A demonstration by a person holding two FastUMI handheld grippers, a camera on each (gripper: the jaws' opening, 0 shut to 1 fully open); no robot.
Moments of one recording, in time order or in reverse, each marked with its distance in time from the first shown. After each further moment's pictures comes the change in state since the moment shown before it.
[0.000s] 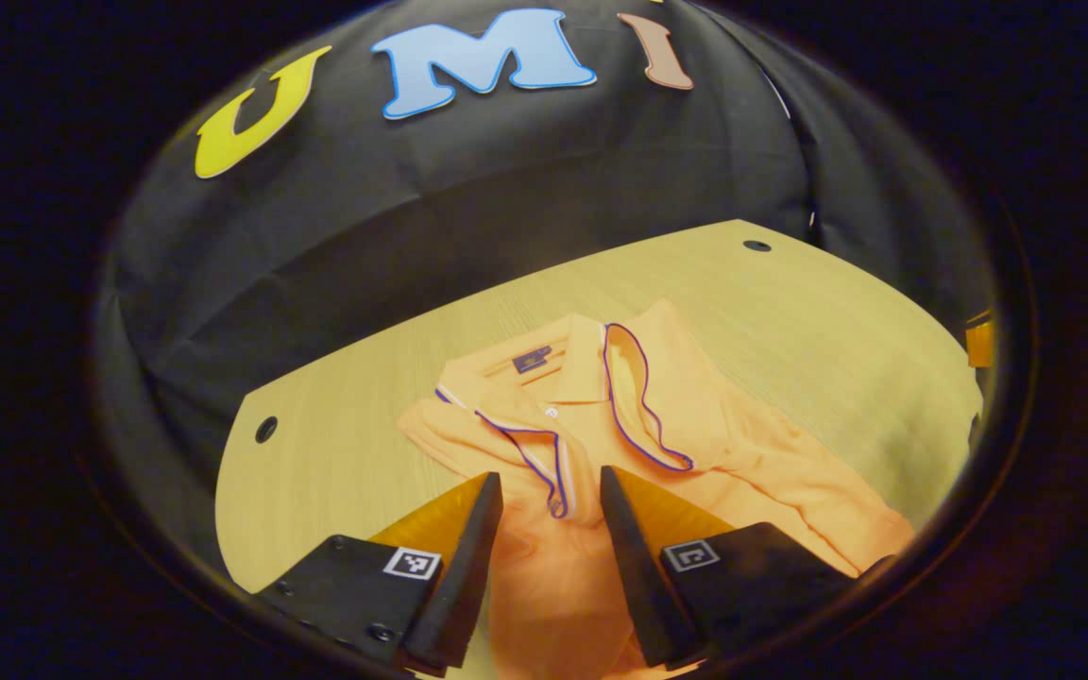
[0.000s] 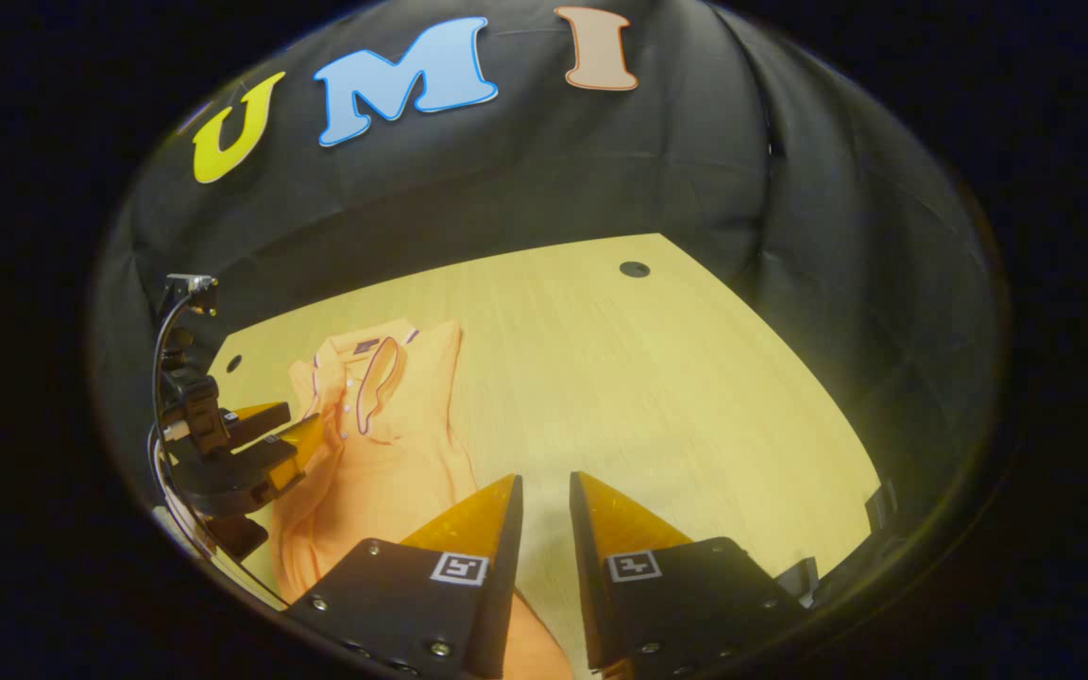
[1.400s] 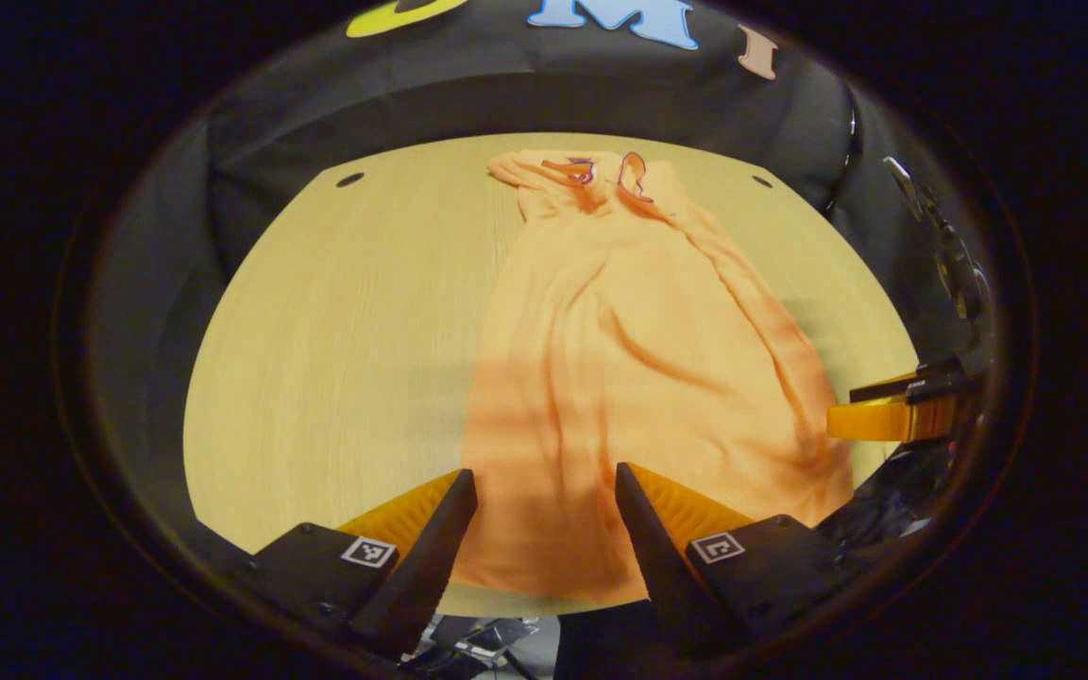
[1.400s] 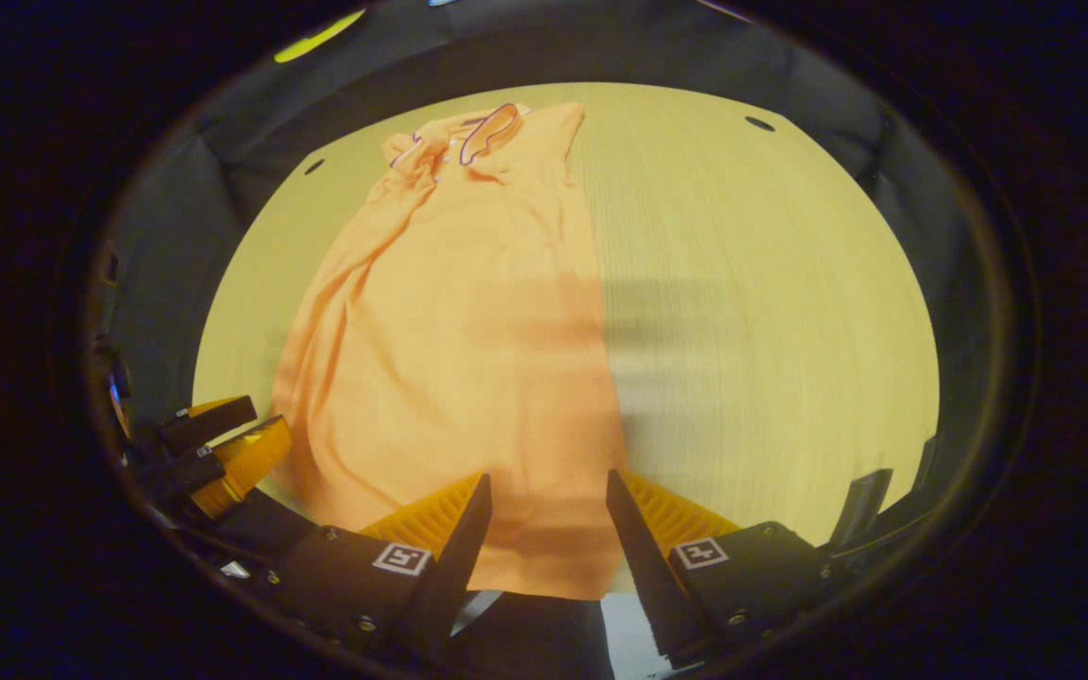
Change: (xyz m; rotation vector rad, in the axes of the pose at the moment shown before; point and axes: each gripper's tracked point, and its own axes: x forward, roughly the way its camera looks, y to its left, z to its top) left arm -0.236 -0.042 -0.221 -0.342 0.433 0.011; right arm -0.048 0.041 -0.206 -0.215 0.550 0.213
